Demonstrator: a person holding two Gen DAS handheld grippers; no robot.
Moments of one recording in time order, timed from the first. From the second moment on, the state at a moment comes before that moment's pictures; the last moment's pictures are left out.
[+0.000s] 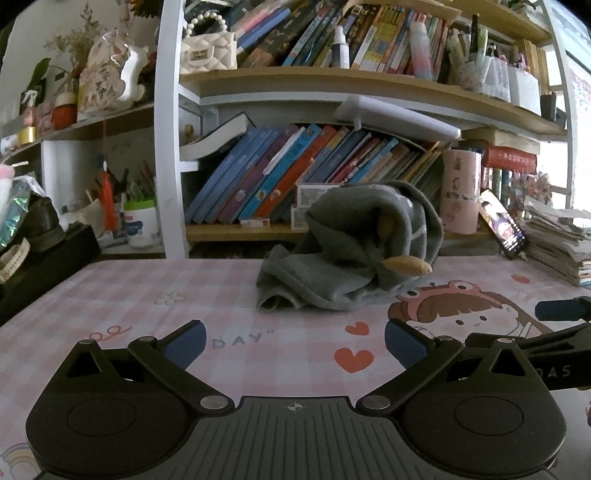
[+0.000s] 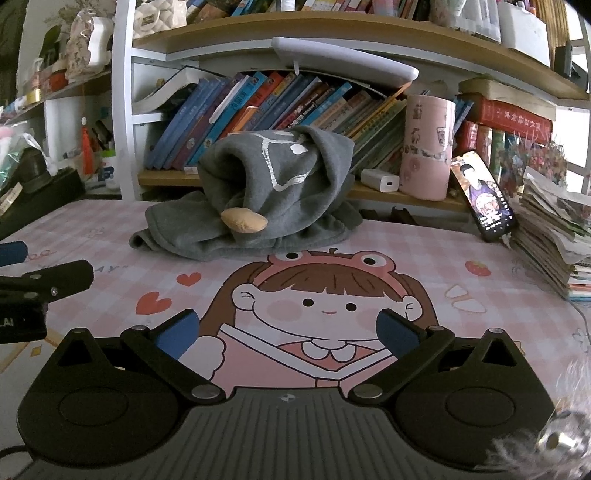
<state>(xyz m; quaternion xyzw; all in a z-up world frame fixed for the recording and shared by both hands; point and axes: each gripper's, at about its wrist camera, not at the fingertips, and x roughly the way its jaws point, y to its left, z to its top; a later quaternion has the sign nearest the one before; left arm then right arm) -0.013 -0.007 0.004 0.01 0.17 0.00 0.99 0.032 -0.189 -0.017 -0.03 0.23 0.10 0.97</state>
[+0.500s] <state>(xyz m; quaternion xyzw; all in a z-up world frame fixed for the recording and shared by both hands) -0.023 -0.002 0.011 0.00 0.14 0.01 0.99 0.029 -0.184 -0.009 -0.02 0.22 0.11 0.97</state>
